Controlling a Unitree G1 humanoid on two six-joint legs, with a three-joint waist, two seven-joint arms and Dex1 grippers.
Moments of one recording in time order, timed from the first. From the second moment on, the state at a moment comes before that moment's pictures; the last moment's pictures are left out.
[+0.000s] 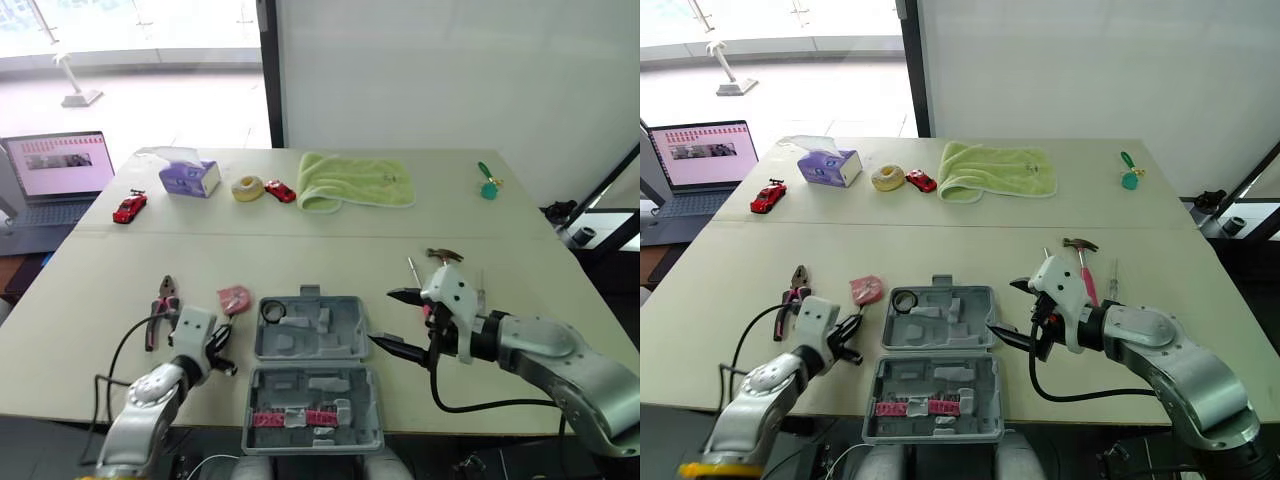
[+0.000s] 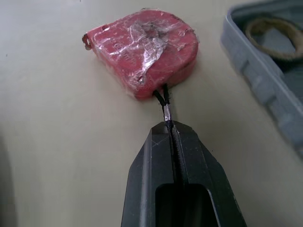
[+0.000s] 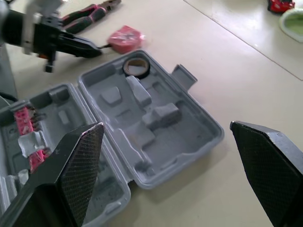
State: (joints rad) left arm 0.20 0.40 0.12 -0.23 -0.20 0.41 -0.46; right arm -0.10 -0.77 -0.03 -0.63 0.54 0.75 0.70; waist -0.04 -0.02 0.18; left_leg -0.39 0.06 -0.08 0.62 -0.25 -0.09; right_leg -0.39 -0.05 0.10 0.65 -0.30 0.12
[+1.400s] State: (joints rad) left arm 0.48 0.83 0.35 -0.06 -0.42 0.07 -1.12; right arm -0.08 -0.77 -0.02 -0.59 0.49 0.70 0.72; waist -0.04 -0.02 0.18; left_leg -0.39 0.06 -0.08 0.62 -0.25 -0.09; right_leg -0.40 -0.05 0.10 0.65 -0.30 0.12
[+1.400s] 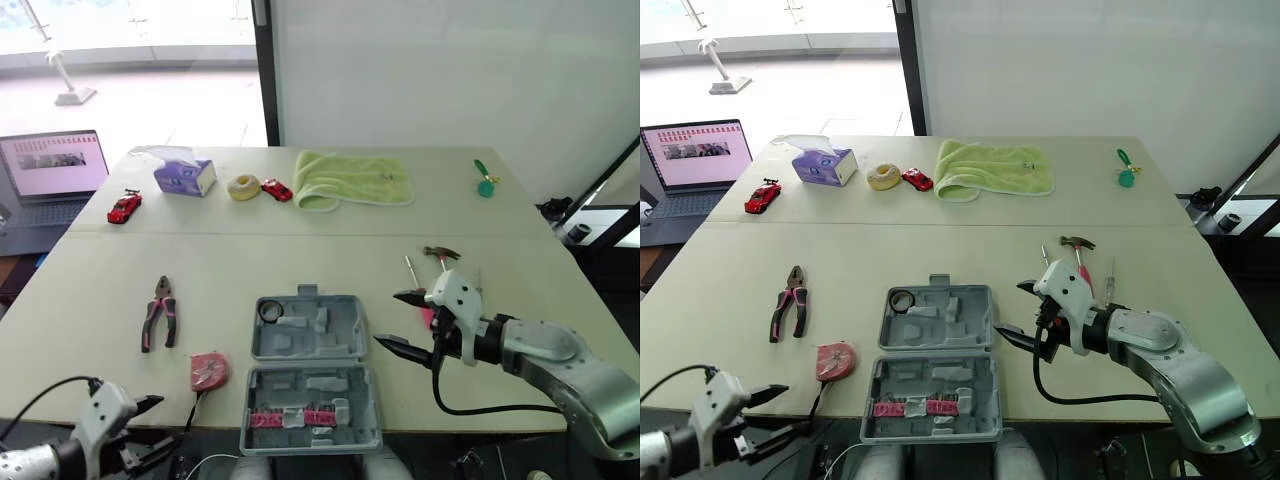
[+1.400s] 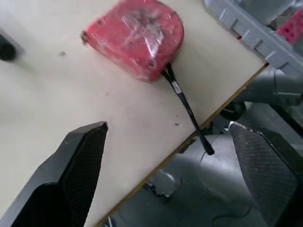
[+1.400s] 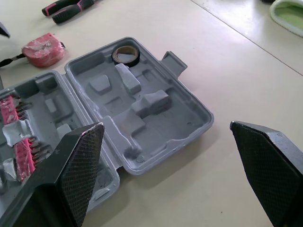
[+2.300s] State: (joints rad) left arm -0.30 0.83 -0.10 0.61 -0.25 -0.34 -1.60; right arm -0.03 -0.77 -0.08 -0.64 0.46 0.75 0.66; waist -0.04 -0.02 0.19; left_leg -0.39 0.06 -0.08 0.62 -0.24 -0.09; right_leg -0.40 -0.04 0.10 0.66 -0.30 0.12
